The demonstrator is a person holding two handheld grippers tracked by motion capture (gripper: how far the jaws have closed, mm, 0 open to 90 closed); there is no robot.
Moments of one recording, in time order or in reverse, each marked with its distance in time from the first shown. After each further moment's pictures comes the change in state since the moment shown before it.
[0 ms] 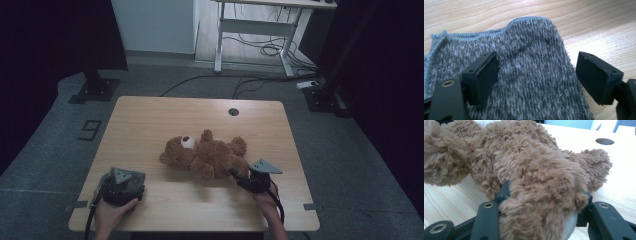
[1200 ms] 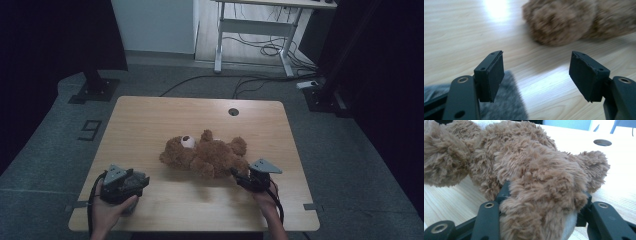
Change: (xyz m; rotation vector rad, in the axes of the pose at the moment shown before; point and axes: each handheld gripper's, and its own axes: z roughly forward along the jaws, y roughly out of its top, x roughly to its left) left arm -0.011 0.027 -0.051 -0.219 -0.174 0.002; right arm 0.000 0.002 0.000 -0.002 -0.013 0.002
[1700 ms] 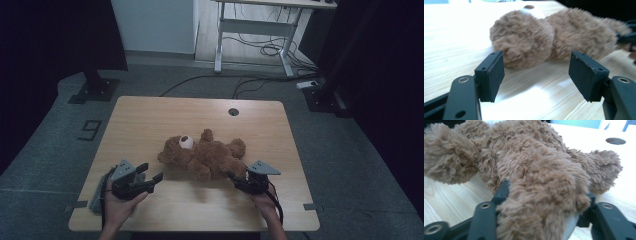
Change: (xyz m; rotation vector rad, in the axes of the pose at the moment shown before) left arm -0.026 0.025 0.005 -0.107 -0.165 0.014; right arm 0.006 -0.003 -0.001 0.006 0.060 -0.005
